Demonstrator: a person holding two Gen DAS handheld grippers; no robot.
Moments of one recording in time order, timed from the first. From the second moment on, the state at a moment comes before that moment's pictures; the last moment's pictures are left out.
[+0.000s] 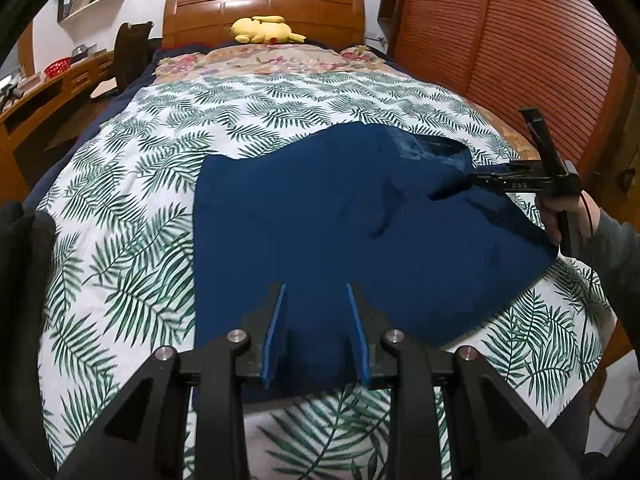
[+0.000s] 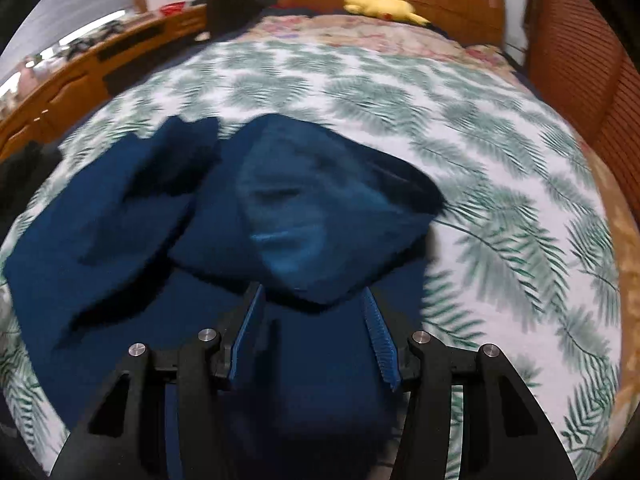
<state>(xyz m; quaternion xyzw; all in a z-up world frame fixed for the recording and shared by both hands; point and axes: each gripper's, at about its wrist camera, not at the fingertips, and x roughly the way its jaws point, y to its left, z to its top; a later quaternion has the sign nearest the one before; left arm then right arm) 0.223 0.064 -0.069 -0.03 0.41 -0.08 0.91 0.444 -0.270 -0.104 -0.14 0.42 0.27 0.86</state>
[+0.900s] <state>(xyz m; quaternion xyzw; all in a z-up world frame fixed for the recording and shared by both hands) 0.225 0.049 -0.083 -0.03 0.43 -0.09 0.90 0.561 -0.213 -0.095 -0.24 0.40 0.12 0.88</state>
